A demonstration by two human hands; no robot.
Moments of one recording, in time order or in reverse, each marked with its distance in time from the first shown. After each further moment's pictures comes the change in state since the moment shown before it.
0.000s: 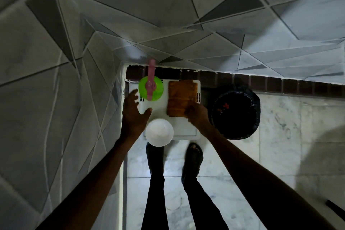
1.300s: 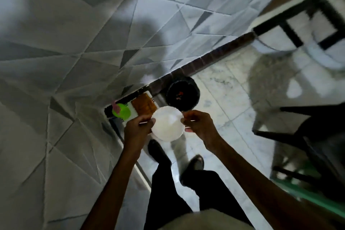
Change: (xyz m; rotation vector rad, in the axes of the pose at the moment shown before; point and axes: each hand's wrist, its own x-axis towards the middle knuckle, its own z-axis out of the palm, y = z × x) left_hand -0.236 0.296 -0.099 0.024 -0.519 0.000; right_hand -0.423 -0.048 -0.176 0.947 0.350 0.139
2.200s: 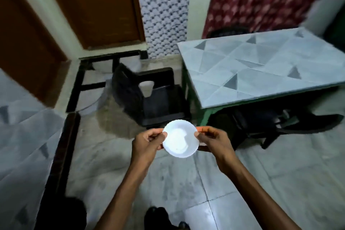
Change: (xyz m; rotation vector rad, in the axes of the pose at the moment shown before) left_hand -0.481 0.038 0.517 0.397 -1.062 0.530; right_hand -0.473 0.285 -0.460 0.873 1.092 -0.202
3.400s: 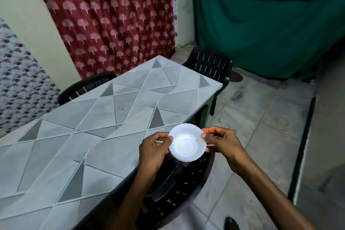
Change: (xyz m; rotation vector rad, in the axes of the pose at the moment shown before) left_hand 0.109 0.119 0.768 0.170 -0.553 0.161; right_hand 0.211 -0.120 -0.677 0.155 0.556 -0.056
